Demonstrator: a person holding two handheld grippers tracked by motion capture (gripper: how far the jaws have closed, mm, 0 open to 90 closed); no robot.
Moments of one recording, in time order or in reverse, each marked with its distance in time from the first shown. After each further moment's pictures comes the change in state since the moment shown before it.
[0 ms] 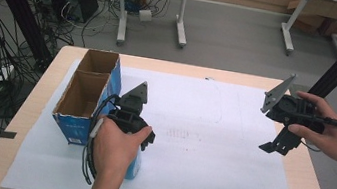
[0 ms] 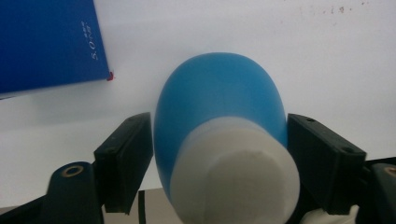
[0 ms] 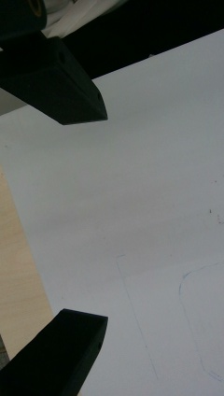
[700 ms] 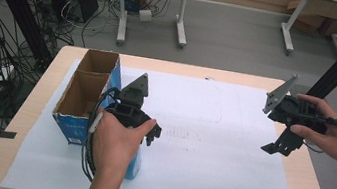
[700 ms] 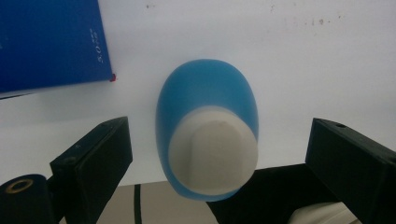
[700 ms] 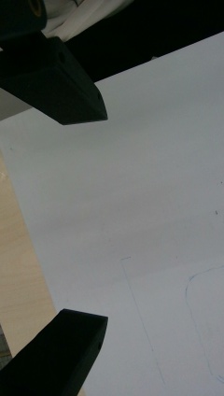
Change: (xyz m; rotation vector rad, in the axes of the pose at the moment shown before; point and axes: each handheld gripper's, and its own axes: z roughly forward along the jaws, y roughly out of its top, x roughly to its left) left arm 0.002 -0.001 -0.019 -0.008 -0.017 -0.030; right arm -0.001 -0.002 -0.001 0.013 0.006 0.008
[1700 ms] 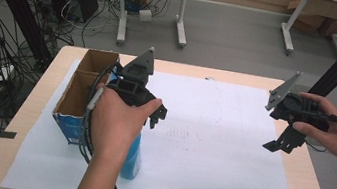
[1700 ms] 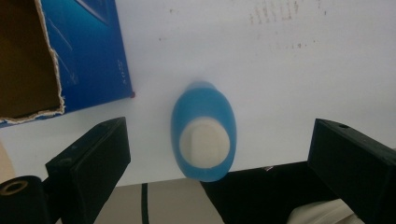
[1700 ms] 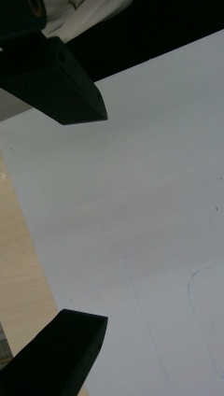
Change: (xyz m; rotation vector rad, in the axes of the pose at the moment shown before) left arm -0.013 0.006 -0.057 -0.051 0.029 0.034; right arm -0.009 -0.005 -0.002 -0.007 0.012 0.022
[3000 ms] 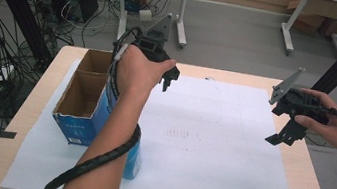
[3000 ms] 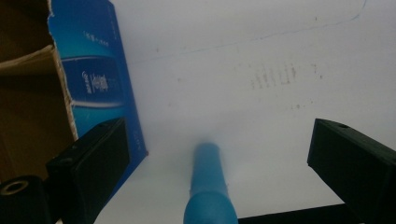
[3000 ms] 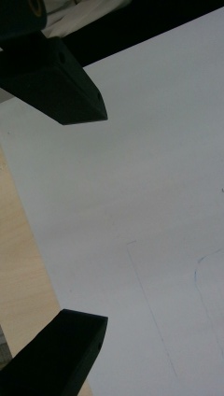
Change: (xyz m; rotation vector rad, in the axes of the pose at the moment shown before) left arm -0.004 0.086 -0.007 -0.018 0.030 0.027; right arm -0.028 -0.012 0.010 -0.011 0.011 0.026
